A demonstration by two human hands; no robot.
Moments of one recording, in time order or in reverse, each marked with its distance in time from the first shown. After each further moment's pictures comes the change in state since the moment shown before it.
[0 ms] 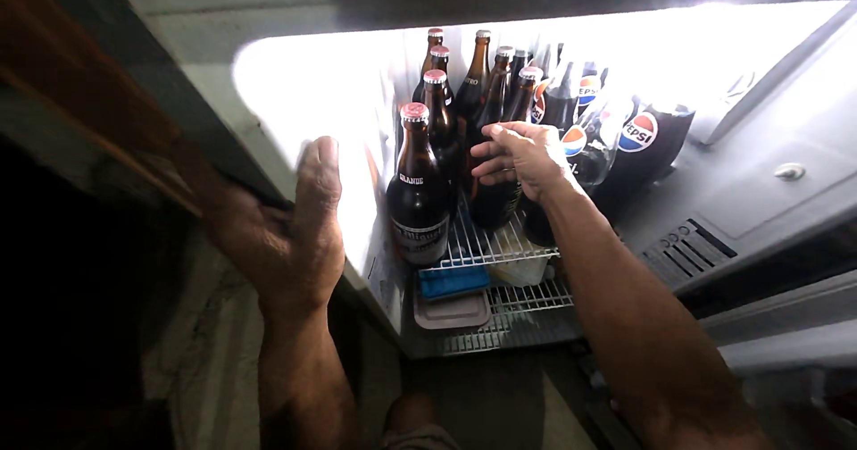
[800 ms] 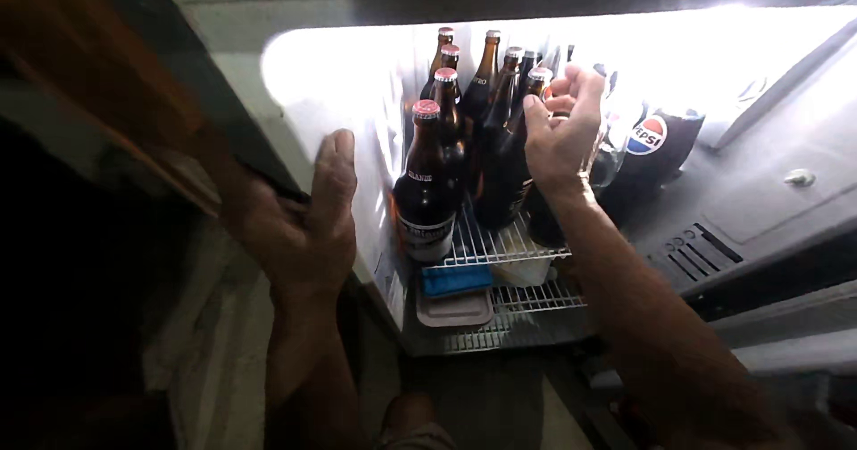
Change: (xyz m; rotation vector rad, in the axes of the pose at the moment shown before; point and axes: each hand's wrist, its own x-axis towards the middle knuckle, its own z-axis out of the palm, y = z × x) left_hand -0.001 0.005 -0.001 0.049 -0.020 0.008; right_hand -0.005 -0.004 0.000 -0.564 0.517 -0.710
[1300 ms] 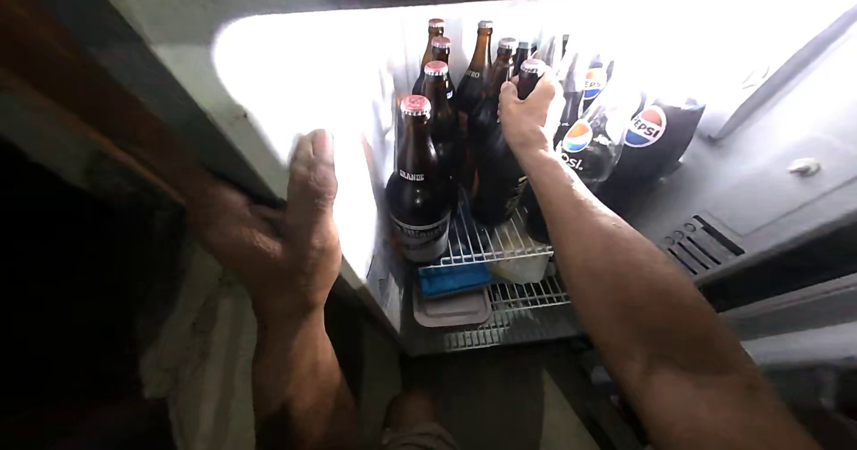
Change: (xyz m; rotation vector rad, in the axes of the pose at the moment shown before) left_hand -0.002 -0.004 0.000 -0.032 0.027 -0.005; right_hand 0.038 0.024 0.048 -0.062 -0.097 0.357
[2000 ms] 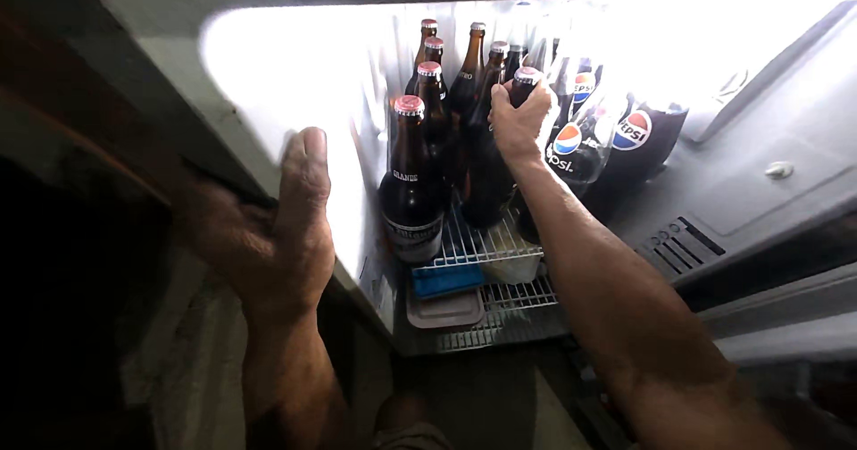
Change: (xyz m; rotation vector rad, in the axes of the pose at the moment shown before) left_hand 0.000 -0.005 -0.001 -0.006 0.005 -0.021; right_hand -0.005 0.008 0.006 0.117 0.085 -0.088
